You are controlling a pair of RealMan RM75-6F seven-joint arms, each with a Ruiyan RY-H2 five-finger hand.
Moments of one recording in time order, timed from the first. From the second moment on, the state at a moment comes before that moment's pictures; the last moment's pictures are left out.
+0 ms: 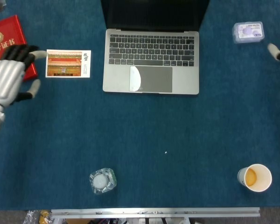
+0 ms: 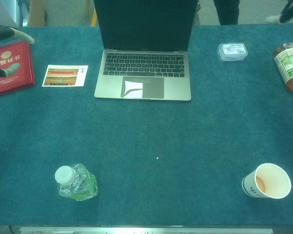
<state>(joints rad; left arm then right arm) -0.50 -1.14 -0.06 -1.63 1.27 1.13 0.01 0.61 -1.25 0.24 -1.79 -0.96 1.41 -0.61</state>
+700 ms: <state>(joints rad) -0.18 -1.02 0.03 -1.66 1.41 1.49 -0.06 0.28 -1.16 0.10 -1.81 -1.12 1.60 -0.34</state>
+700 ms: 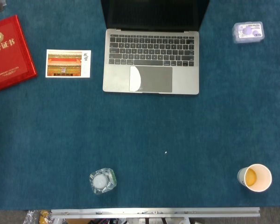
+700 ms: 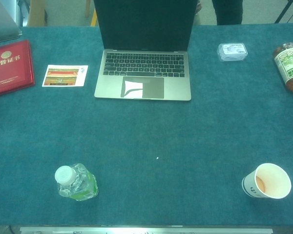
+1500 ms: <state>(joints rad) -0.01 -1.02 0.06 -1.65 1.47 1.60 -0.09 0.16 -1.16 0.11 -1.77 -1.19 1.58 -0.24</state>
